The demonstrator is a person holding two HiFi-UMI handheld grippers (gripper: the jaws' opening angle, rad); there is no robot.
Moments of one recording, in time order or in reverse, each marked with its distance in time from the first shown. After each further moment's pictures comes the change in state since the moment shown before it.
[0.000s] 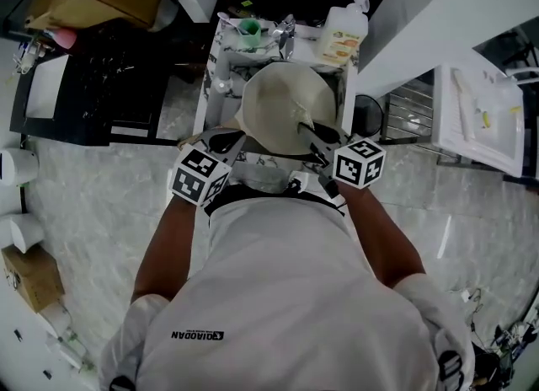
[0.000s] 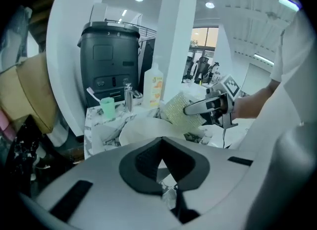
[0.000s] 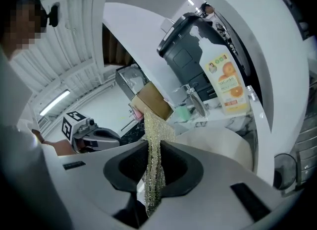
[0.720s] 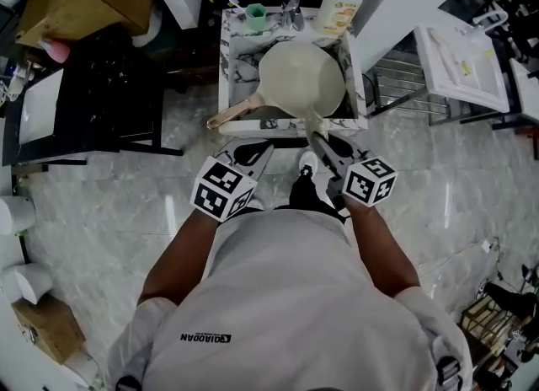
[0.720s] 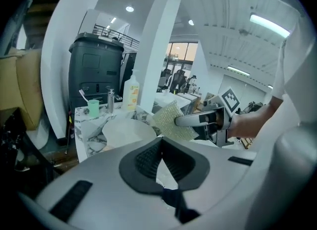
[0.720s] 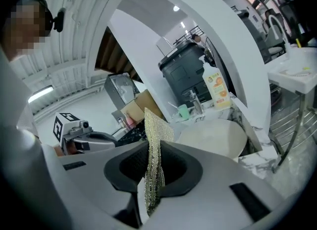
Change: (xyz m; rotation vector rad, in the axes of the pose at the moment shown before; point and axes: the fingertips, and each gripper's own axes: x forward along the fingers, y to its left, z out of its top) left arm -0.115 -0.063 -0.057 0.070 -0.142 -0.242; right arm -0.026 0.147 -0.074 0.003 -0.179 -0.265
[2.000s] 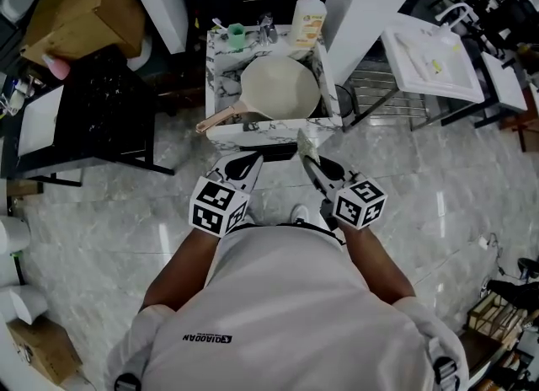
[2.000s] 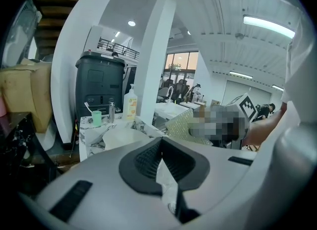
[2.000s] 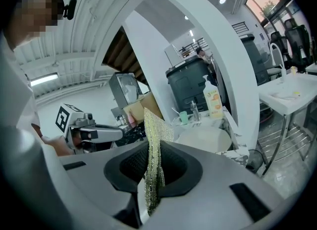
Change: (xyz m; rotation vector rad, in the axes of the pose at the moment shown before) left arm -0.043 -0.068 0.013 -0.001 -0.132 0.076; right arm -0.093 0.057 -0.018 -0.123 -0.033 -0.056
